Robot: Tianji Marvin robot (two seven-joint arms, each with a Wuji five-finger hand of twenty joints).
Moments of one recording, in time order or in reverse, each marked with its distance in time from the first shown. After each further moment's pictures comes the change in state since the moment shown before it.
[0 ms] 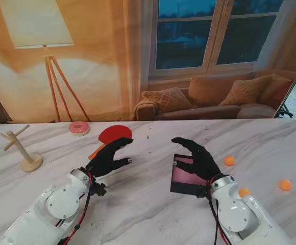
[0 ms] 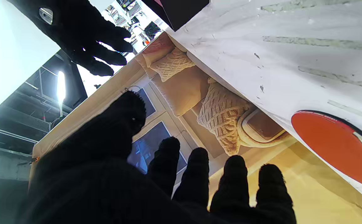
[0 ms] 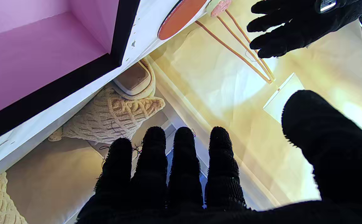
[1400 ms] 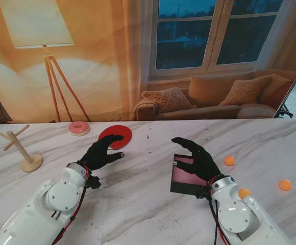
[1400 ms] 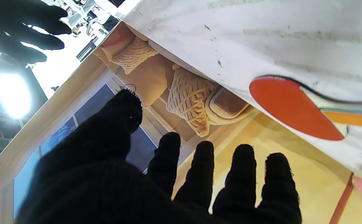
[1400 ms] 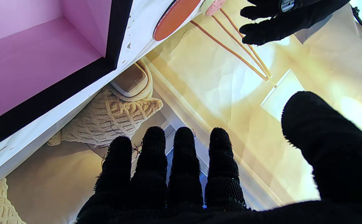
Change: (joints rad) left arm -0.041 -0.007 -0.025 0.026 0.133 0.130 0.027; right arm -0.008 -0.003 0.004 -0.003 0.028 -0.014 0.006; left_hand 0.000 0.003 -0.051 0.000 0.000 0.001 0.104 0.104 0.001 0.078 0.113 0.226 0.025 0.115 0.180 0.236 0.035 0.096 0.111 0.234; right_hand -0.002 0.013 -0.005 0.000 -0.014 0.002 0.001 0.000 0.000 0.000 0.000 0.000 0.000 0.002 0.001 0.000 0.007 0.004 0.030 0.000
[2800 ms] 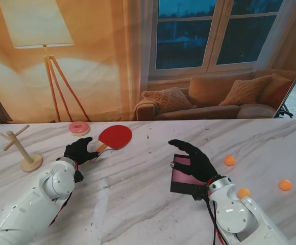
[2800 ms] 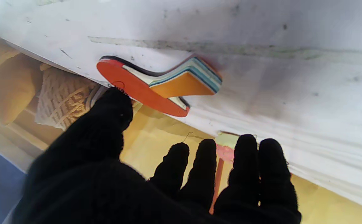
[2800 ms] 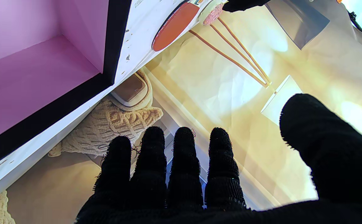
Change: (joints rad) left arm -0.221 0.003 0.089 0.381 0.115 0.227 0.085; right arm 0.002 0.002 -0.019 -0.008 0.018 0.022 0.026; left_hand -0.032 -0.003 -0.067 -0.002 -0.052 0.123 -0.107 -0.077 -0.015 0.034 0.089 0.056 -0.004 0.055 0.231 0.145 -0.050 -0.015 0.677 -0.073; right_hand -0.002 0.025 0.000 0.000 0.000 0.000 0.000 0.000 0.000 0.000 0.000 0.000 0.000 0.010 0.000 0.000 0.002 0.009 0.001 0.007
